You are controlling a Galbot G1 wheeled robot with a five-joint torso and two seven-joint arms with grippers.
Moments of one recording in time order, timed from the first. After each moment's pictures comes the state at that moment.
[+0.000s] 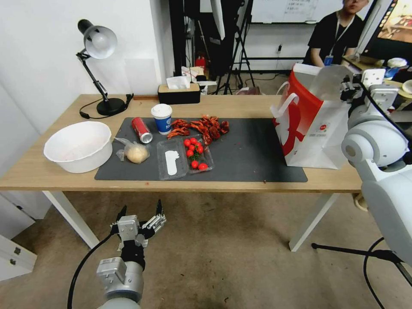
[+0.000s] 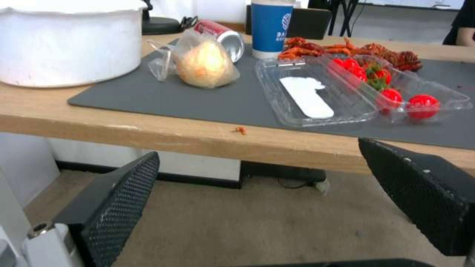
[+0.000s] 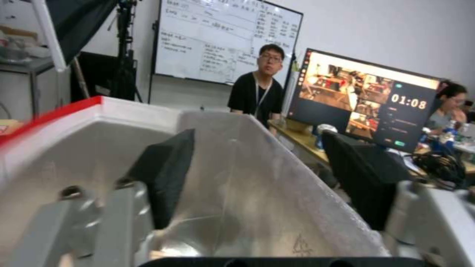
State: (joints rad) left arm 1.81 -1.42 -0.36 -2.28 -0.18 0.08 -0.31; right arm -0.67 0.87 0.40 1.91 0.58 -0.57 0.64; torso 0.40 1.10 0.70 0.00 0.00
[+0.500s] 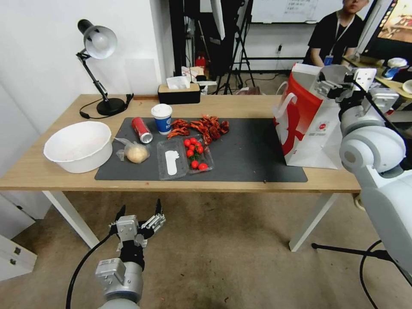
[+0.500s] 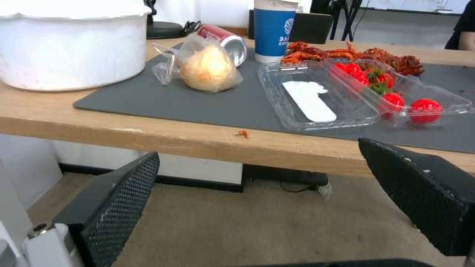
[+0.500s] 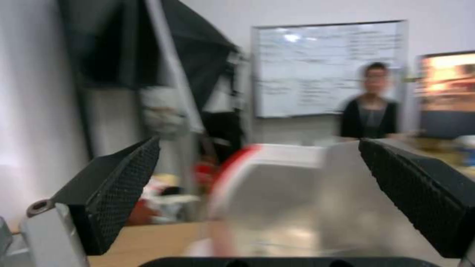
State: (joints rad) left arm 1.82 -1.43 -0.36 -2.30 -0.17 0.08 -0.32; right arm -0.70 0.87 0.39 1.94 0.65 -0.50 0.56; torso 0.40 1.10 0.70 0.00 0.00
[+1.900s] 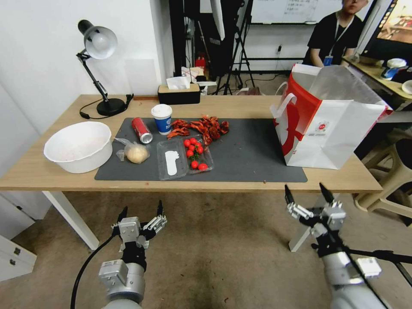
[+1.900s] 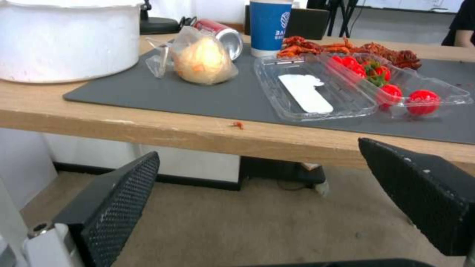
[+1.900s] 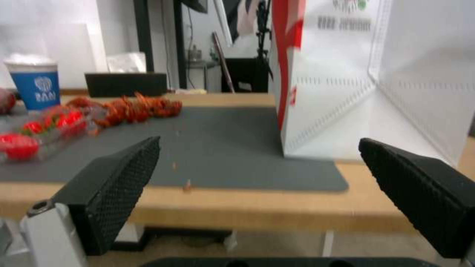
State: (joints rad) left arm 1.81 -1.42 -0.36 -2.26 -0.17 0.04 -0.32; right arm -1.78 1.21 0.58 2.10 0.31 0.31 0.08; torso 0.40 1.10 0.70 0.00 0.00
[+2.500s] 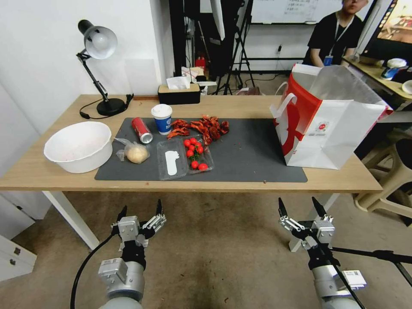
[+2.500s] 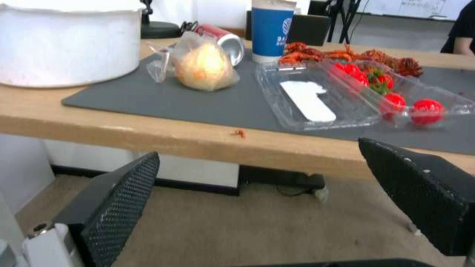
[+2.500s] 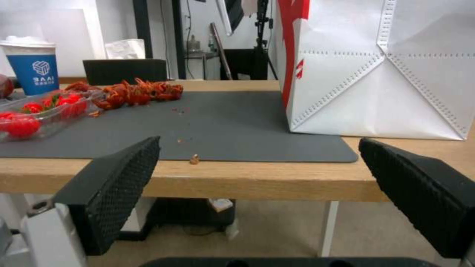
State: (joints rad) left arm 1.78 -1.42 -0.36 -2.25 -0.19 0.03 -0.31; right arm -1.77 1.23 0.55 2.06 0.29 0.32 0.08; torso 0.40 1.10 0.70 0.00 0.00
